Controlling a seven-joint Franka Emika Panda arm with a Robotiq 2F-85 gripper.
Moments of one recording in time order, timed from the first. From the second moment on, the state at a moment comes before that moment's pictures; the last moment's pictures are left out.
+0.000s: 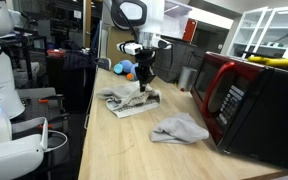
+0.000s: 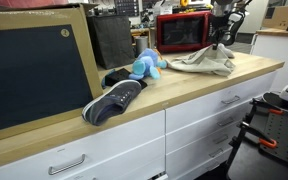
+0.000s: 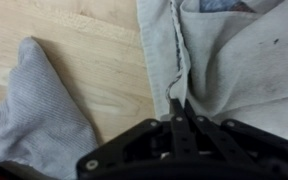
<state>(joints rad) -0.29 0.05 -0.22 -2.27 -0.07 2.40 -0.36</state>
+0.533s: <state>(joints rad) -0.16 -0.11 -0.15 -2.26 -0.05 1.99 -0.09</state>
